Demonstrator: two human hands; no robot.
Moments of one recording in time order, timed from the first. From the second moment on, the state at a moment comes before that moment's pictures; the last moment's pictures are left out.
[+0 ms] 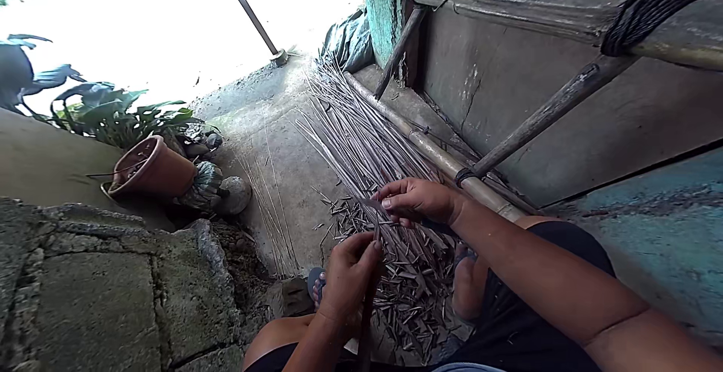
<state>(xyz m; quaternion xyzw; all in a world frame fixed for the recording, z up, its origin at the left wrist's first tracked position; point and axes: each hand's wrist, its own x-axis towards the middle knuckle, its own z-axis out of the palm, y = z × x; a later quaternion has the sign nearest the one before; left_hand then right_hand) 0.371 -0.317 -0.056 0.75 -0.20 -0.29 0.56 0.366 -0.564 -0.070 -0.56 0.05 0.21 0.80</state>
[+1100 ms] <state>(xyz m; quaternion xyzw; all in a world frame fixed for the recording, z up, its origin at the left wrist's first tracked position) 0.381 -0.316 -0.046 0.49 -0.02 -0.44 0.75 0.364 -0.563 -0.065 -0.64 0.05 0.06 0.76</state>
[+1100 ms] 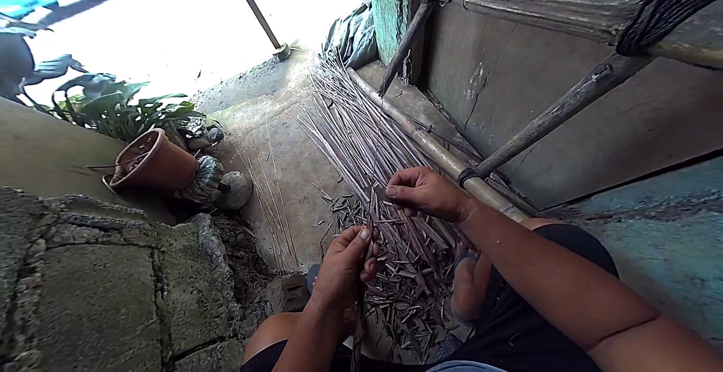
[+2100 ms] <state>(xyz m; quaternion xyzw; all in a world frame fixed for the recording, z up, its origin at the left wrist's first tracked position) 0.372 -0.320 -0.053 0.69 -0.15 -0.28 0.64 0.366 -0.572 -0.056 -0.55 0.12 0.13 0.82</state>
